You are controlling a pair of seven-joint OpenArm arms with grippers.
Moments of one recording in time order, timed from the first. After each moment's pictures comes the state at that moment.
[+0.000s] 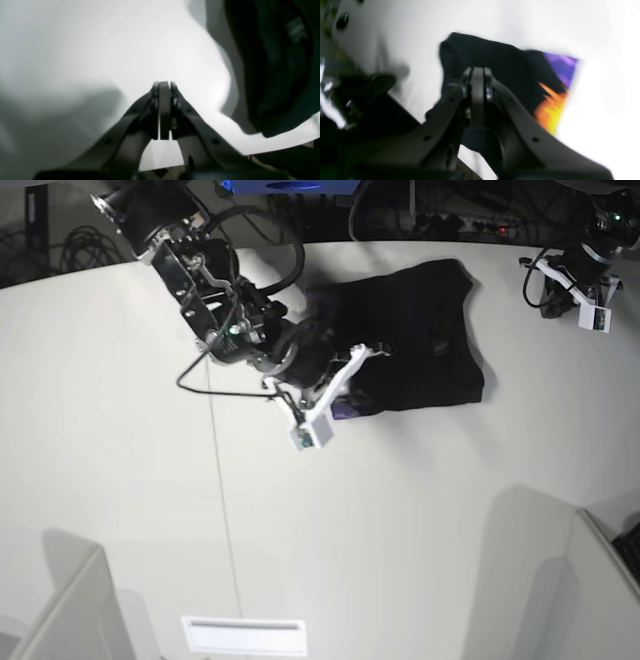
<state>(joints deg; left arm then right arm) 32.8 -13.0 -42.4 105.2 -32.6 -39.2 46.6 1.9 7.9 -33.9 109.3 38.0 -18.7 -52.8</state>
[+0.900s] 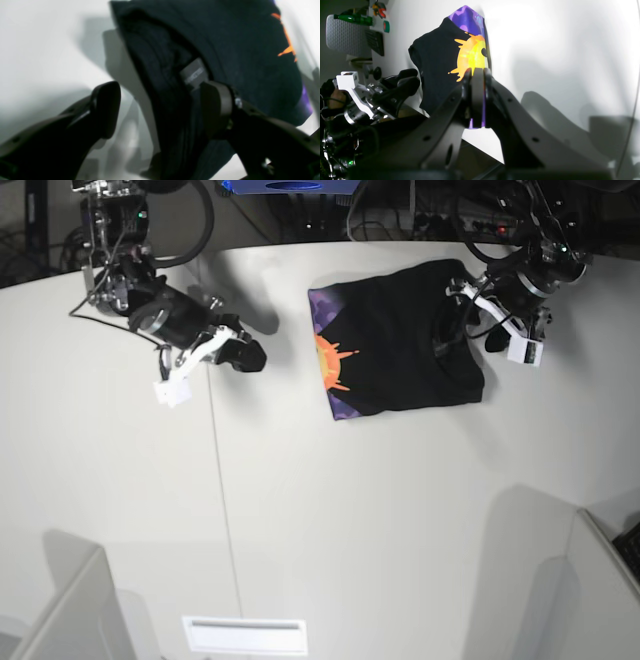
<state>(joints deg) 22.3 -3.5 -32.0 103.8 -32.5 -39.2 53.3 -16.9 14.7 -3.1 109.3 59.2 -1.9 -52.9</state>
